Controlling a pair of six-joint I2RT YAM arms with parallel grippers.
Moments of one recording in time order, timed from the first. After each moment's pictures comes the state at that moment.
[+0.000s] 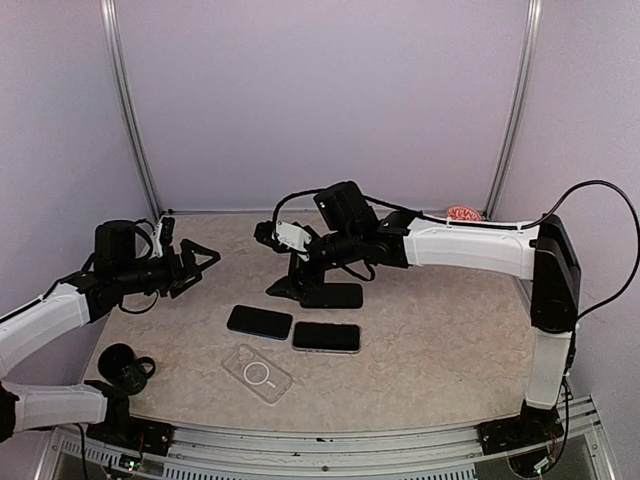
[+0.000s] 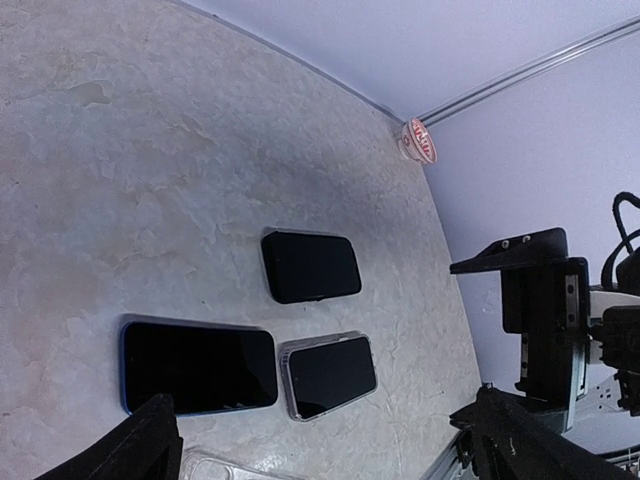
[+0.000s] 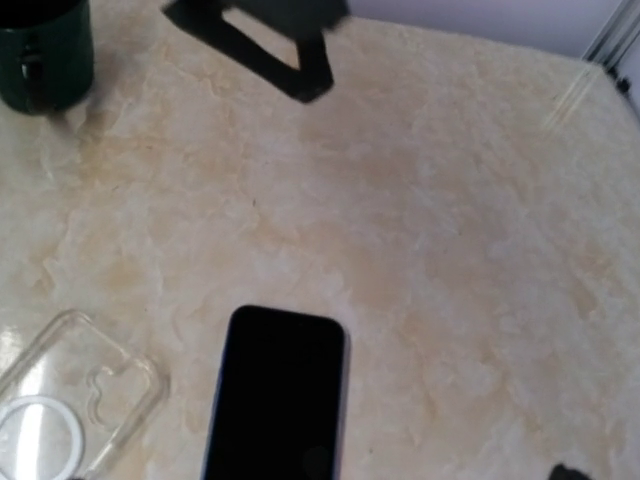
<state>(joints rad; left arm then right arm) -0.25 1.01 0.62 -0.06 0.54 -0.68 0.96 1.94 1.61 -0.22 -0.35 -0.48</state>
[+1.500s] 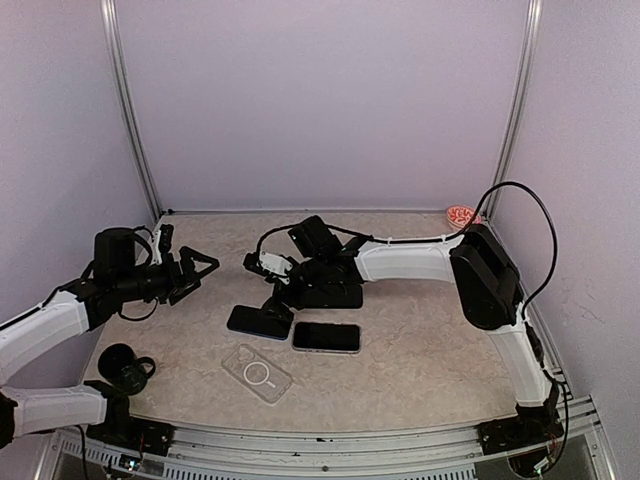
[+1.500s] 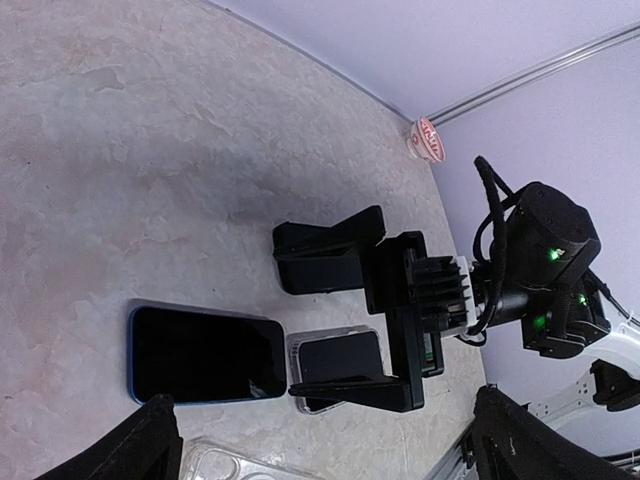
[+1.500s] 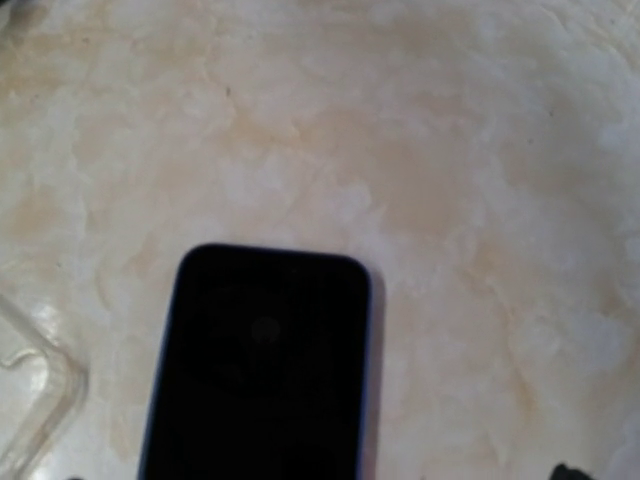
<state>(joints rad) -0.26 0.97 0.57 -0.05 0.51 -0.70 0.92 2.32 1.83 -0.21 -0.42 -0.42</state>
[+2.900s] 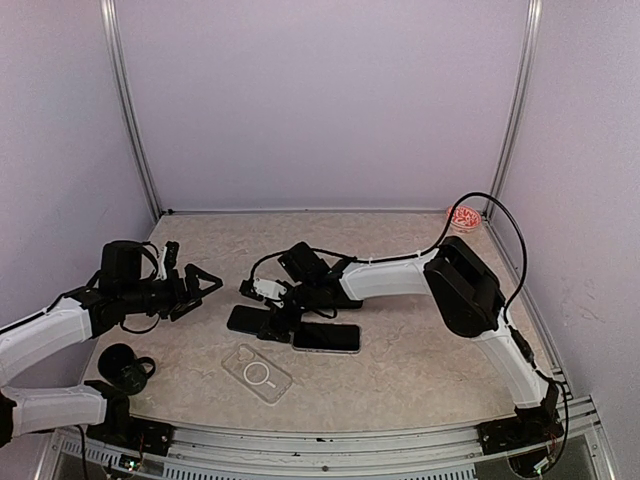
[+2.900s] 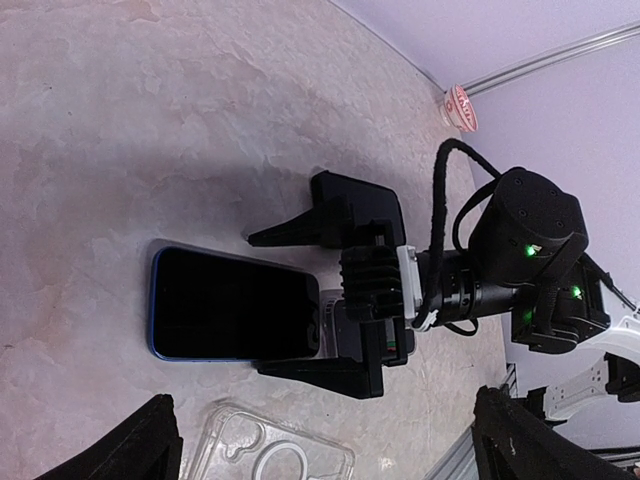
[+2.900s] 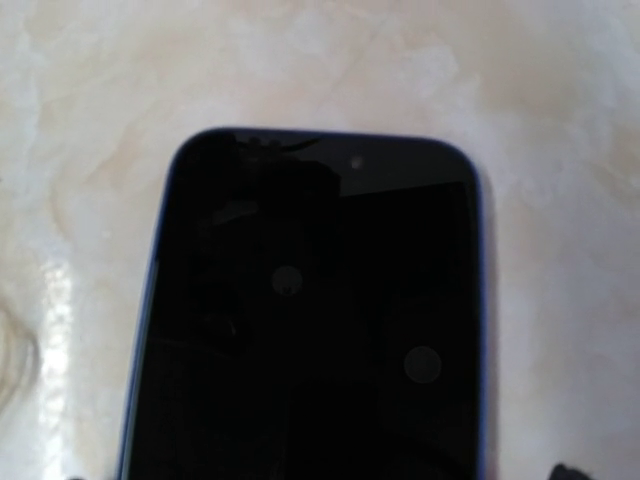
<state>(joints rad) -0.28 0.97 0.51 -0.10 0.50 -0.68 0.96 2.44 1.85 -0.19 -0.37 -0.40</state>
